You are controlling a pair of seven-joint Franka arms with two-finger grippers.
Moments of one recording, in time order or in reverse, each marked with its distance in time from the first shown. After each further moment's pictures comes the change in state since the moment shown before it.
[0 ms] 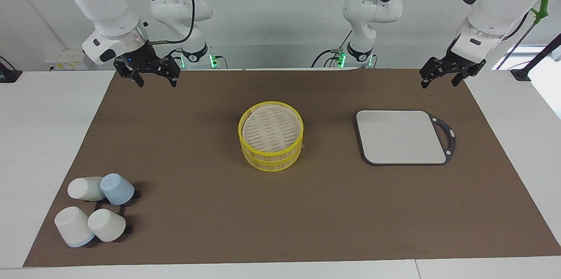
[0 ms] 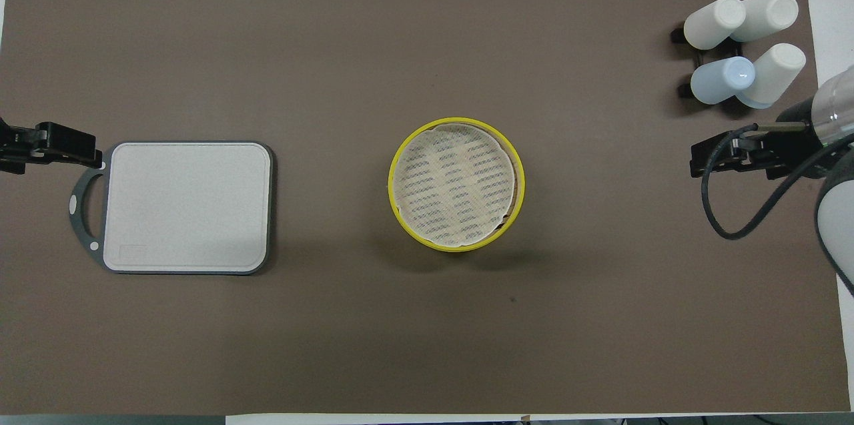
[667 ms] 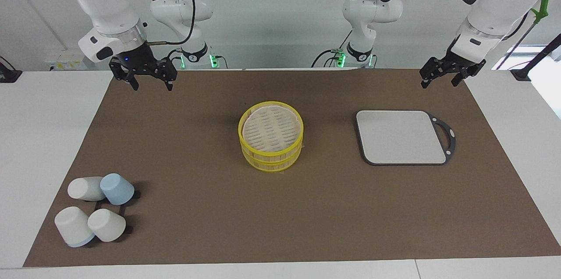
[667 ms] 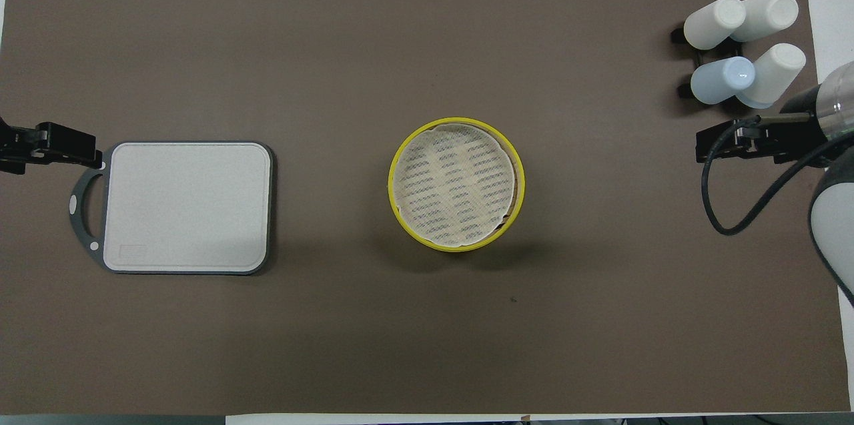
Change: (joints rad) left arm 0.000 0.000 0.000 0.000 0.000 0.000 0.000; right arm -0.001 0.000 0.004 0.000 -0.017 0.055 0.000
